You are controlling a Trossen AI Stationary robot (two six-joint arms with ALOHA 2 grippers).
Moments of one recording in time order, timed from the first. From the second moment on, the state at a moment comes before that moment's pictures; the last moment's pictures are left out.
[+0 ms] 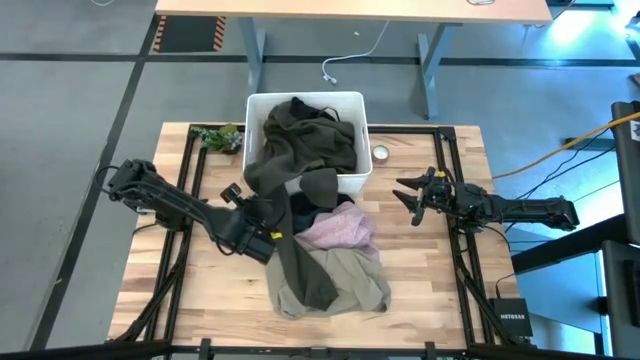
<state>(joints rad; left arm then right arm) -0.40 1.57 1.30 -1.35 -0.95 -1.07 -0.02 0.12 0.02 0.03 0.33 0.15</state>
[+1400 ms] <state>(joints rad) 0.36 1.62 1.80 -0.91 -0.55 -0.36 -0.02 0.12 0.02 0.07 0.33 0.11</state>
